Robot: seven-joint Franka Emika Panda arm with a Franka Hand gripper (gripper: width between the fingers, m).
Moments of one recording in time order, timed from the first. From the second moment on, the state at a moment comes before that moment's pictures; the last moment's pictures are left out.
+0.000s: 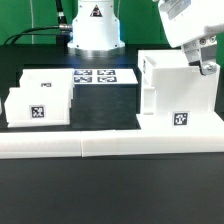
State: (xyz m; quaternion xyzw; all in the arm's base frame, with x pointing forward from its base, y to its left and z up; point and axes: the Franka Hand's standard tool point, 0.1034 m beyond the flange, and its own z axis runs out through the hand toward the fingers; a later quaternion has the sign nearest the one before) arm 0.644 0.118 0.109 -0.69 0.70 -0.03 0.19
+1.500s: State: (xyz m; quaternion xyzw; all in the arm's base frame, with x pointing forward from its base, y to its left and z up) arm 0.601 0.069 0.160 -0.93 0.33 -0.06 0.12
